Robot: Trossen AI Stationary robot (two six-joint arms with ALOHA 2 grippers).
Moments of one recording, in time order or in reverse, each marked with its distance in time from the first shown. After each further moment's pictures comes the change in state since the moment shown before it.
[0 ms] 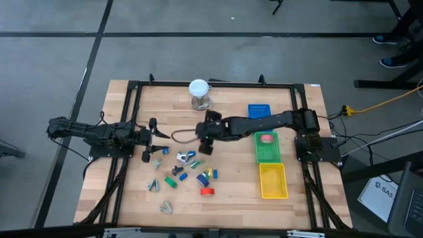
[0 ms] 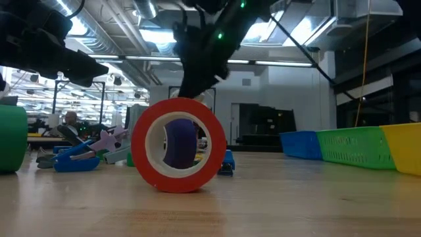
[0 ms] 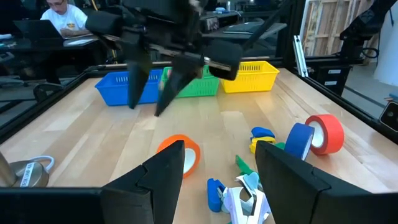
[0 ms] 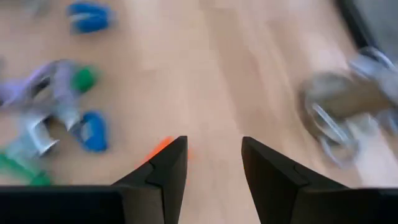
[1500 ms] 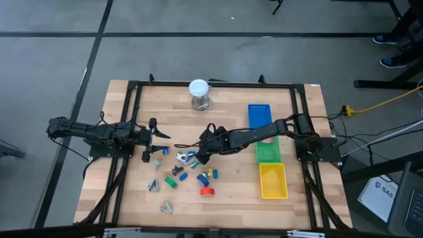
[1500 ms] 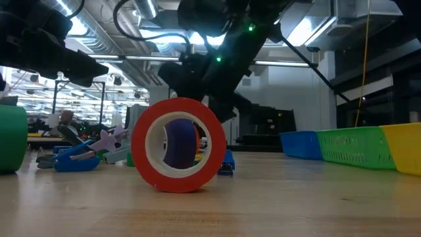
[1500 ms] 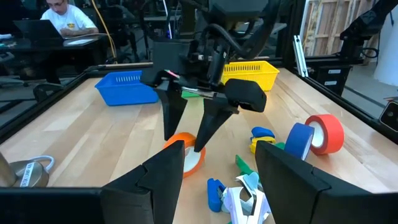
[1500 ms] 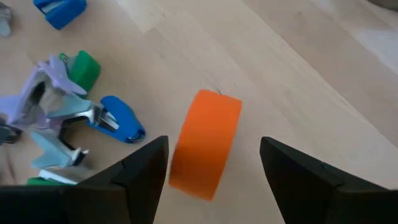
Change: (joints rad) left arm 0.000 0.000 0.000 0.000 0.000 0.000; right arm 0.067 0.076 -0.113 0.095 0.024 0.499
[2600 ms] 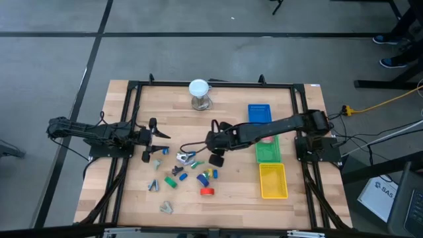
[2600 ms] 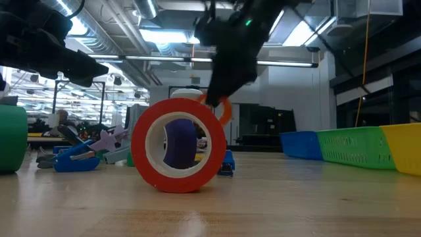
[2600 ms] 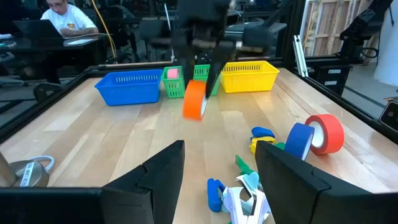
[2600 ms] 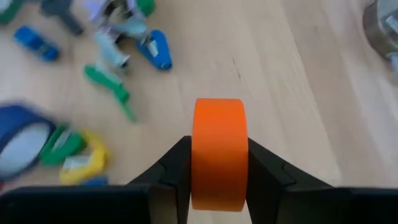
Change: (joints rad) left arm 0.000 0.000 0.000 0.000 0.000 0.000; right arm 0.018 -0.201 -0.004 -0.270 -0.157 -0.362
